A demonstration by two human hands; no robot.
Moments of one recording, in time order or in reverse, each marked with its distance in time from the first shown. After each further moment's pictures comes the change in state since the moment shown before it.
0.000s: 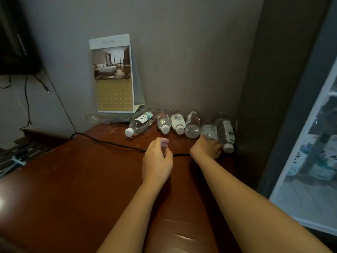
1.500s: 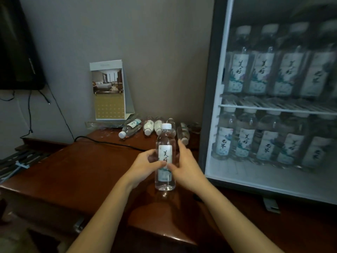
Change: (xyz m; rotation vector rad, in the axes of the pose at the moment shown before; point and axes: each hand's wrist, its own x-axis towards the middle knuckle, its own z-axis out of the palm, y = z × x) left_hand -0.074 0.054 -0.059 -0.501 -0.559 -0.113; right_hand -0.172 0.101 -0.100 0.474 -0.236 -0.634
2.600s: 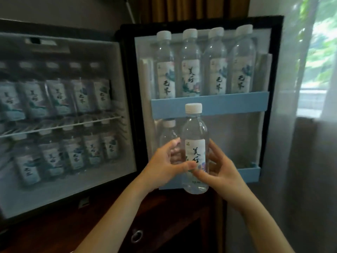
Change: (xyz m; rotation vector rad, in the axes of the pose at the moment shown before) left_hand -0.161 0.209 0.420 -0.212 -0.922 0.430; right_hand -0.409 0.082 -0.295 0.221 0.806 0.023
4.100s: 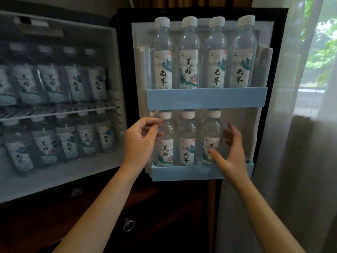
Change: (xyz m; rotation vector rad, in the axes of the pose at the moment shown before) left_hand 0.014 0.003 -0.011 0.048 0.610 0.236; right_hand 0.027 0.049 -0.051 -0.423 0.377 -0.220
